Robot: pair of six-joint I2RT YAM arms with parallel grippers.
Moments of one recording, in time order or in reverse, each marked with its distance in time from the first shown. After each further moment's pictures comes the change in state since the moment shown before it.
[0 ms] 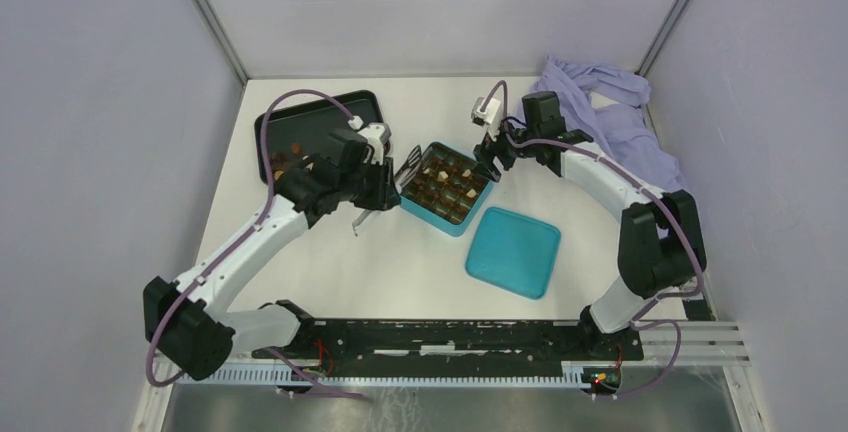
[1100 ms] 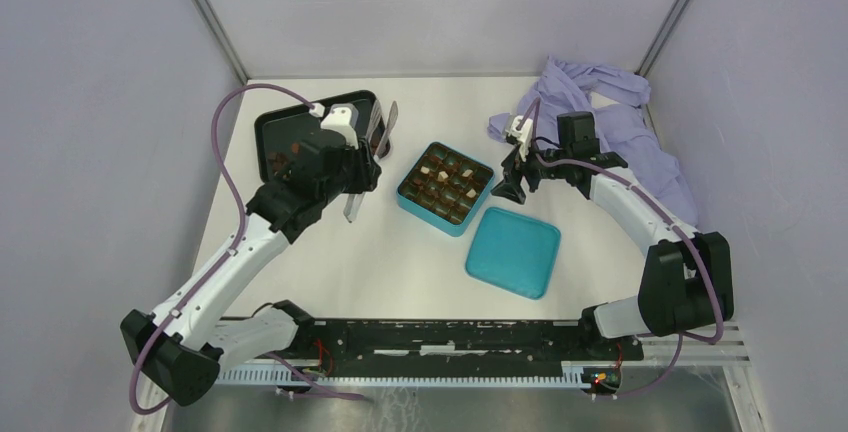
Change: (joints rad) left arm 0.000 -0.177 -0.006 0.127 -0.313 -0.071; right arm -0.129 -0.261 -0.225 -0.085 -0.223 -0.067
